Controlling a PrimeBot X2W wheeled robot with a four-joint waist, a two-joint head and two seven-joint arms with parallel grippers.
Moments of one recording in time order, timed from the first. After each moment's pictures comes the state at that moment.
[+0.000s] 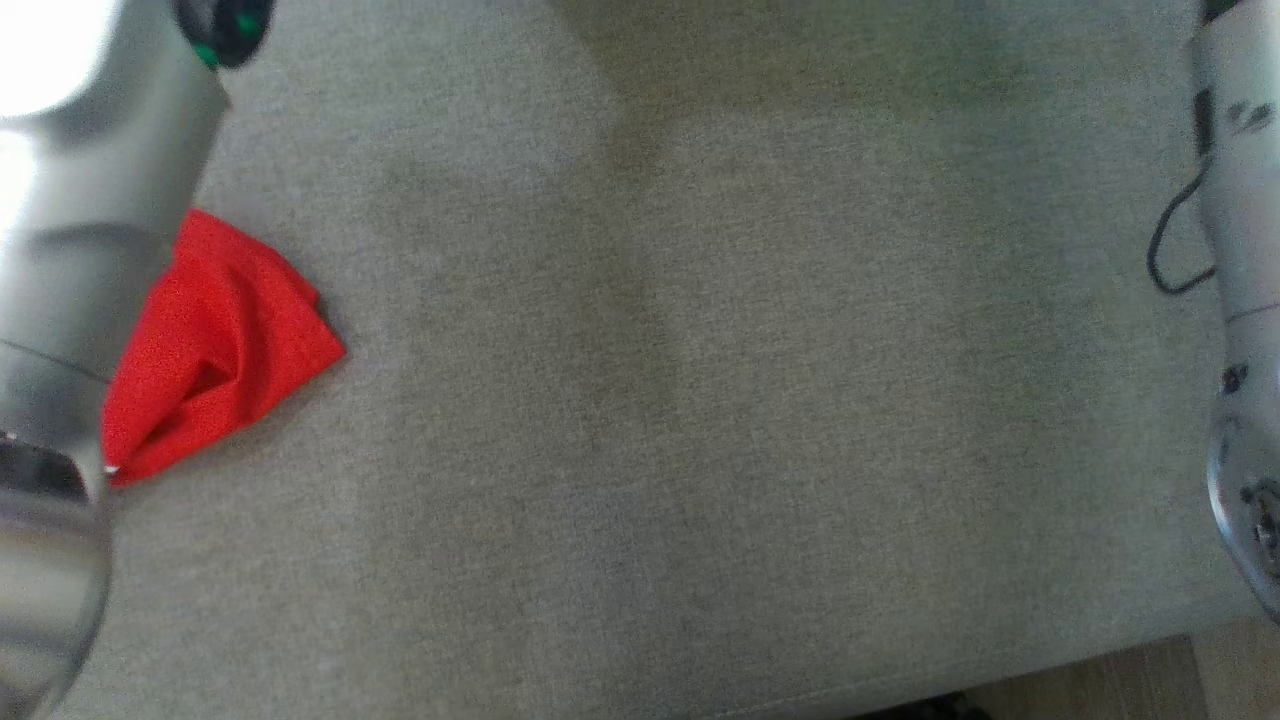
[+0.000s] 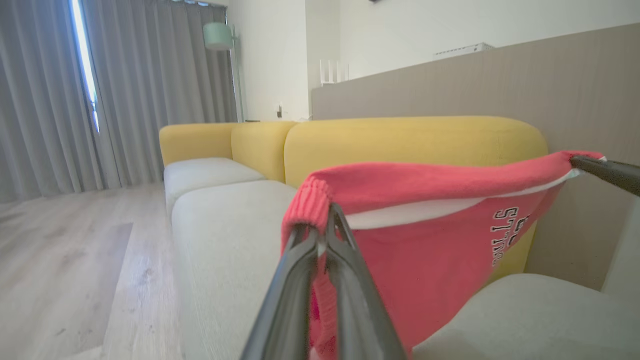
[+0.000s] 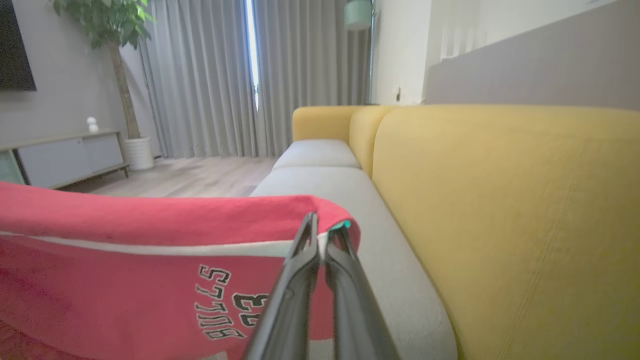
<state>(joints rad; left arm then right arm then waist) -1.40 0.30 -0.81 0.75 -0.75 -0.08 -0.20 -1.29 -0.15 0.11 0.86 0.20 0.13 -0.14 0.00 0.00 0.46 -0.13</state>
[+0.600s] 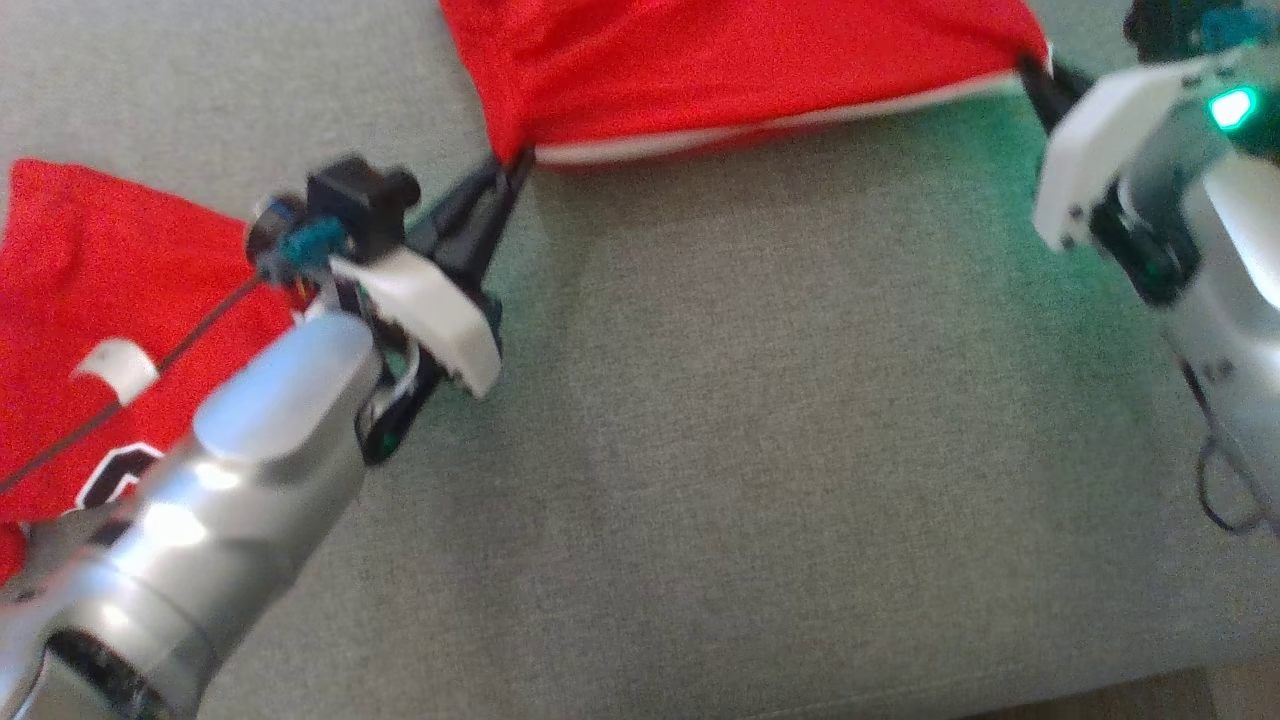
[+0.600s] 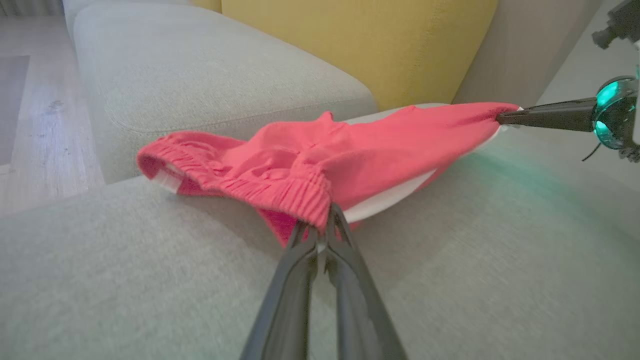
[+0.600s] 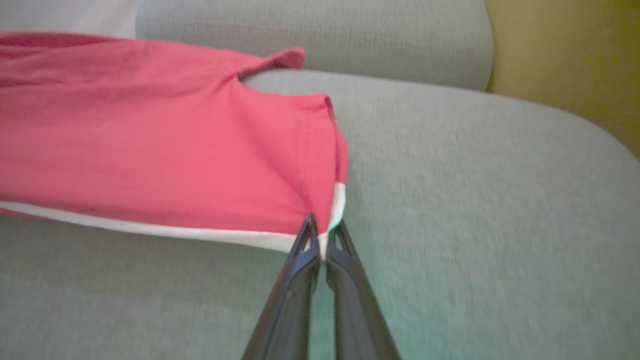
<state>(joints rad) -0.94 0.31 -1.06 0.70 -0.87 -0.13 -0.21 -0.99 -0.37 0.62 0.91 0.58 0.13 0.19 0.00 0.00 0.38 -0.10</state>
